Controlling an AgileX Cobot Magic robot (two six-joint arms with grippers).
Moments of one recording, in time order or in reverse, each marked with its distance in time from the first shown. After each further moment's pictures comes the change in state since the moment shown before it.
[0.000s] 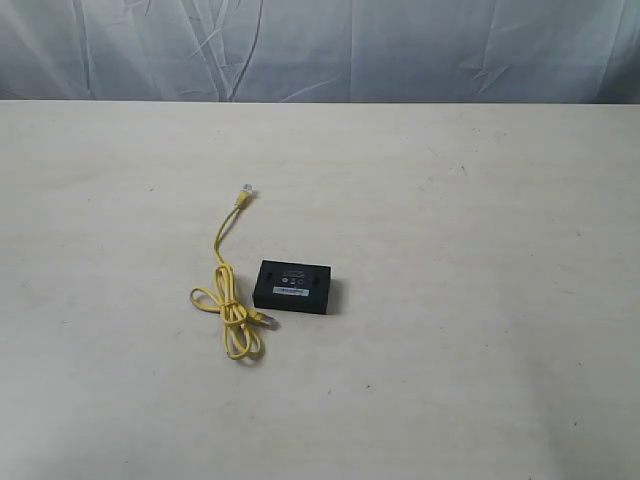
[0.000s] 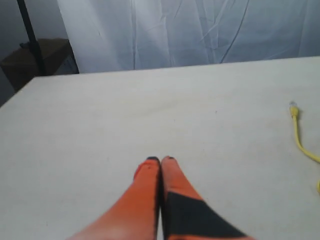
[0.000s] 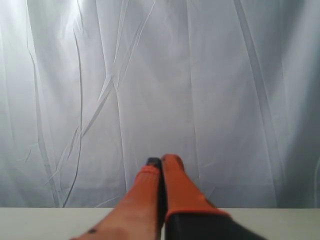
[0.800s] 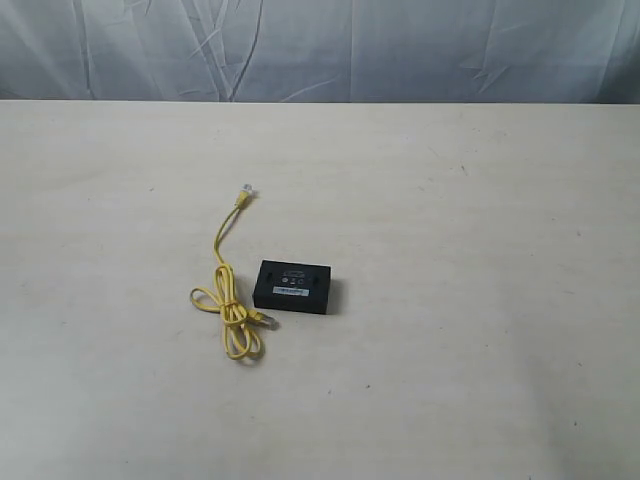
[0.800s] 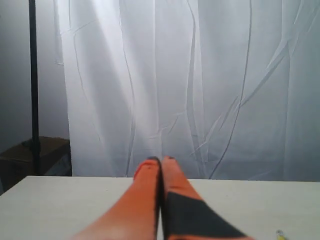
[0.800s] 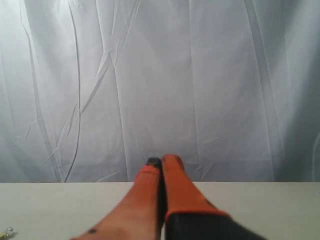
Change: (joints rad) left arm 0.000 0.000 -0.005 -0.097 -0.365 0.000; right arm 0.000 0.000 0.000 0.002 0.084 0.000
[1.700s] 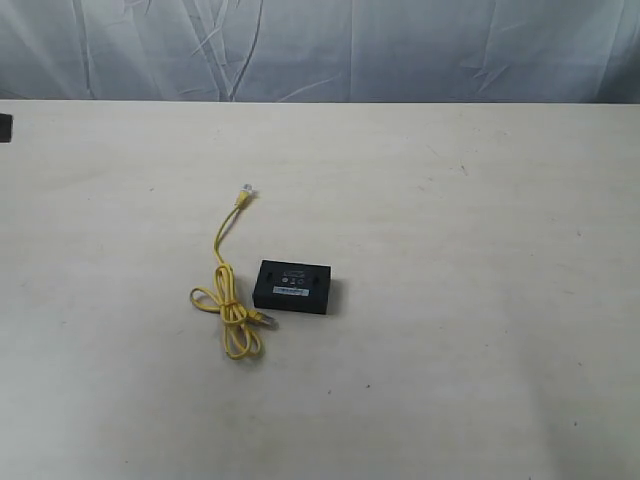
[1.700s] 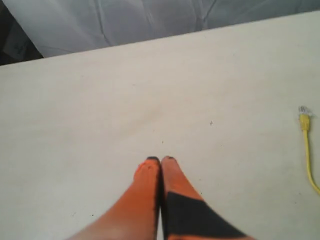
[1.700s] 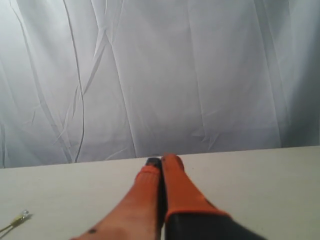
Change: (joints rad) left arm -0.055 1.169 -0.794 0.081 0.429 0.087; right arm 0.000 0.083 -0.060 0.079 0.089 0.000
